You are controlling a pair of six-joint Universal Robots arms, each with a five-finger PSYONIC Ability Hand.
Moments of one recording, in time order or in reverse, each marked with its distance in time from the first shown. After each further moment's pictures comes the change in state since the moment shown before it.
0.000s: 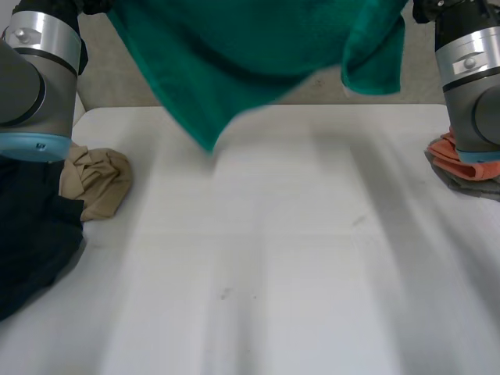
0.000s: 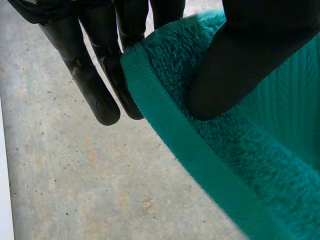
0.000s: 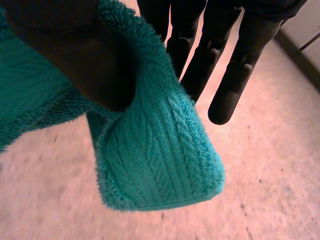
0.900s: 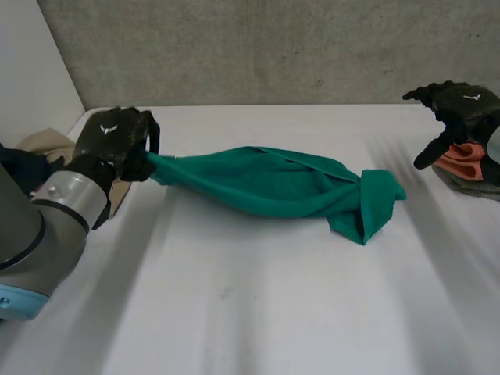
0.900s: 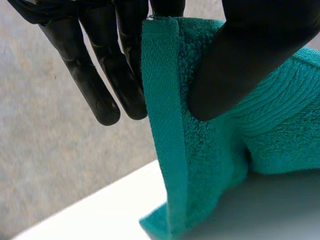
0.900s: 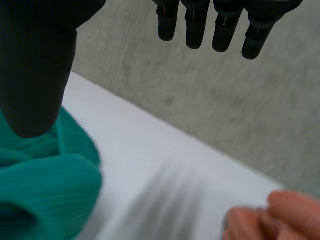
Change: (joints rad) left arm -0.009 0.274 -0.701 -0.108 0.150 0.083; right arm -0.213 -0.065 -0.003 1.186 -0.075 0.325; left_hand 0.000 0.001 0.001 0.000 0.000; right_hand -0.869 -0.961 -0.982 -0.988 -0.930
